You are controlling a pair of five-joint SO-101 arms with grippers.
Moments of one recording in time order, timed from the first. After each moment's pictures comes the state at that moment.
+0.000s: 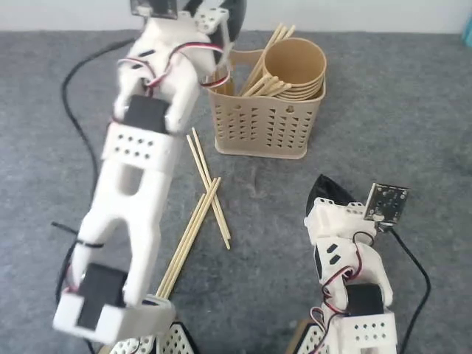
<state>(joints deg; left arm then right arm) 7.6 -6.3 -4.9 30.9 11.8 -8.6 -101.9 95.7 38.0 -18.8</state>
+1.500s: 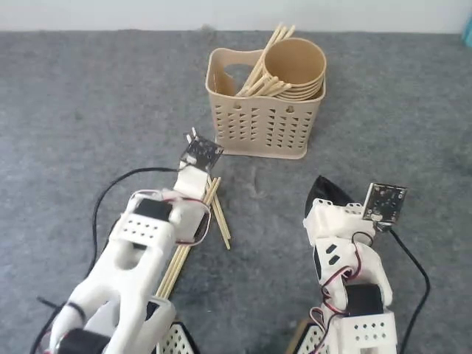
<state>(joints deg) 8.3 -31.4 63.9 52.4 -7.2 -9.1 -101.9 95.7 38.7 -18.4</state>
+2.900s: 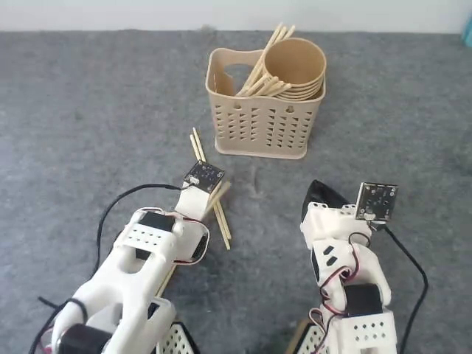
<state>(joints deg) 8.7 -29.4 71.7 51.7 -7.3 -10.7 -102.0 95.7 40.8 -15.9</state>
